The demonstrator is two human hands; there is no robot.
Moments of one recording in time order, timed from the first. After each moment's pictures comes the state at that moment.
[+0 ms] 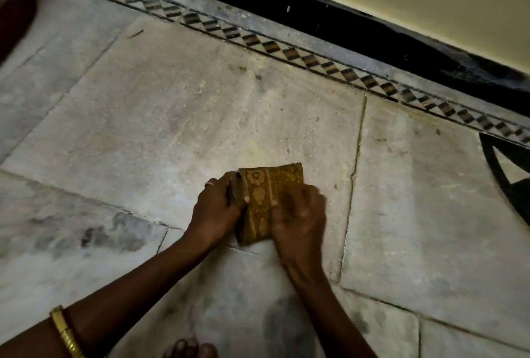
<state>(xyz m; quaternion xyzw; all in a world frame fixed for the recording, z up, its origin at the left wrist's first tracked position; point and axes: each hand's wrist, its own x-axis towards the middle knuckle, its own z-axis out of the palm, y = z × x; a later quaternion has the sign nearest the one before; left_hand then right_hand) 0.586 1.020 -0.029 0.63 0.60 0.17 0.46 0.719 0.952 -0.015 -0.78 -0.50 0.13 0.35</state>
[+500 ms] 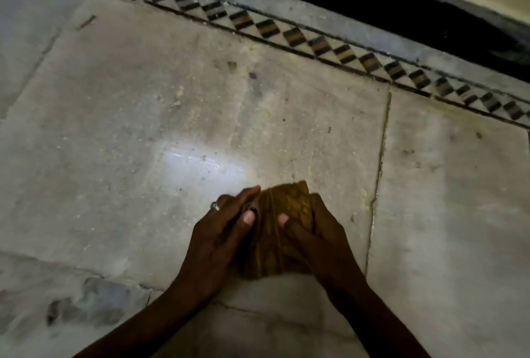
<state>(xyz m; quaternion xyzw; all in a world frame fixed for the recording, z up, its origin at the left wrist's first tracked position) 0.601 1.056 -0.023 0.59 0.48 0.28 0.58 0.766 1.016 0.007 -0.75 -0.32 0.48 0.31</state>
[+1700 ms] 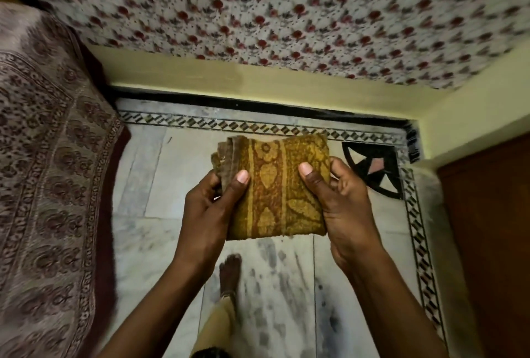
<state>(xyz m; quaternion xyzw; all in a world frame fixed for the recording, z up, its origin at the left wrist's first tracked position) 0.568 0.905 0.681 0.44 0.48 0.33 0.68 0.718 0.842 0.696 -0.63 -0.17 0.45 0.61</state>
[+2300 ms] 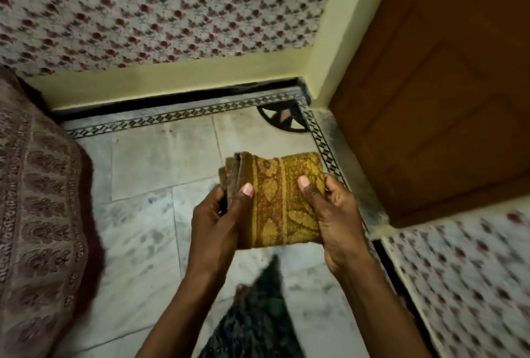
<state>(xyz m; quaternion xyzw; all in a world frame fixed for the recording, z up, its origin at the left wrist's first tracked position) 0.496 0.477 0.842 0.50 0.43 0.24 0.71 0.610 0.377 0.846 -0.64 -0.06 0.34 0.68</state>
